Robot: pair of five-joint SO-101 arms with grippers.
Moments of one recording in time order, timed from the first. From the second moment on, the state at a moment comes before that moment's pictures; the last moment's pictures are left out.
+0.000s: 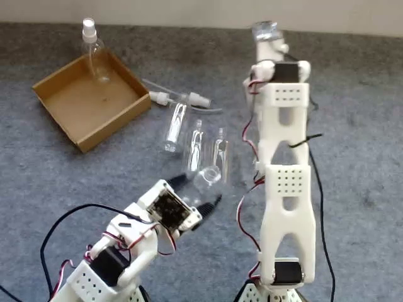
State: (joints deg) left arm 35.0 -103.9 95.9 34.6 -4.5; right arm -3.8 62.8 -93.1 100.1 9.9
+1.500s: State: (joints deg) left arm 48.9 -103.9 95.9 34.6 -4.5; right arm -11.5 -64.3 -4.9 85.8 8.4
